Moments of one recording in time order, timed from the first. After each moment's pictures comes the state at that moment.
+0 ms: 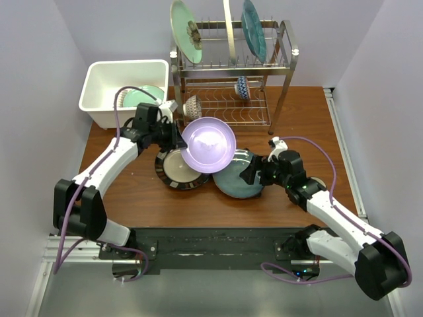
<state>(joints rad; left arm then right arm) -0.29 1.46 1.13 -0.45 0.43 -0.33 0.46 0.97 0.51 -0.10 -0.18 0.49</state>
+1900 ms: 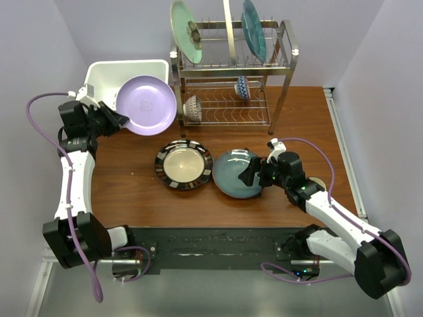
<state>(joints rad) 0.28 1.23 1.10 -0.31 0.52 -0.46 0.46 0.98 0.49 -0.06 -0.20 0.48</state>
